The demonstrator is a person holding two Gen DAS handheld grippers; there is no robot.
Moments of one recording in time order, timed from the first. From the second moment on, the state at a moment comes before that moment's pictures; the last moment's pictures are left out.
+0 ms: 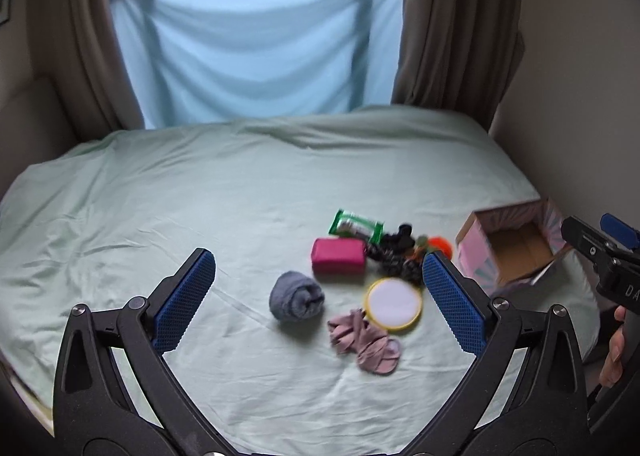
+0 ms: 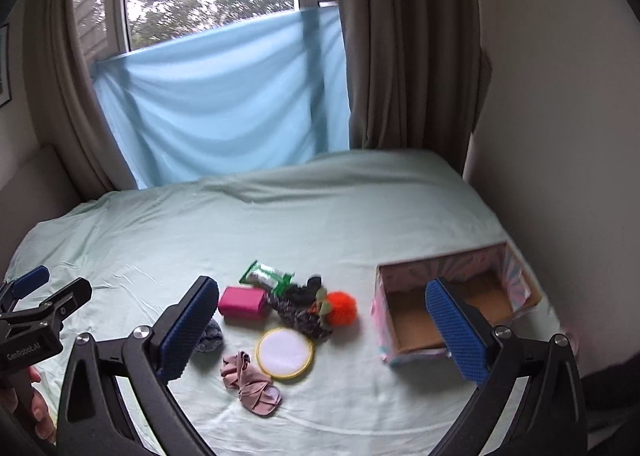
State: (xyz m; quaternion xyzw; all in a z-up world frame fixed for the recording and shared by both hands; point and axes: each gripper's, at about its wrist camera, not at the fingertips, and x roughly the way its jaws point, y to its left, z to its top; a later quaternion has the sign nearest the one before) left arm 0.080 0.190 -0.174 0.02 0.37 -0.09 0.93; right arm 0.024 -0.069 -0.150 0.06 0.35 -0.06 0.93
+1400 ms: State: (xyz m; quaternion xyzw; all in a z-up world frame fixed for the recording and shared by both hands) left arm 0.213 0.191 -0.490 0.08 0.48 -0.20 0.85; right arm 0.101 0.065 -0.473 0.10 0.45 -0.08 0.88
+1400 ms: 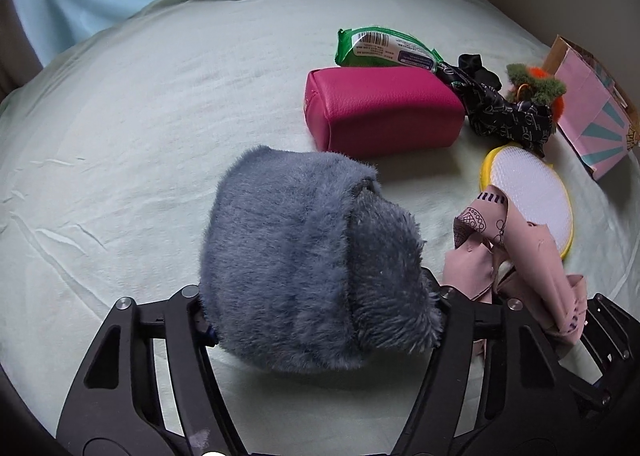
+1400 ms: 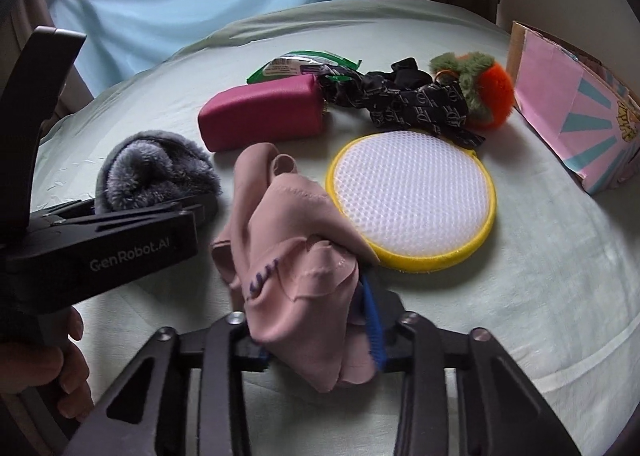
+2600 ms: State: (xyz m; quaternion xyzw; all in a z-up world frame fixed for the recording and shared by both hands) left arm 0.144 0.028 -0.199 0.00 0.40 -0.09 0.91; right arm 0.083 -0.156 -0.181 0.07 0.36 0.02 0.93
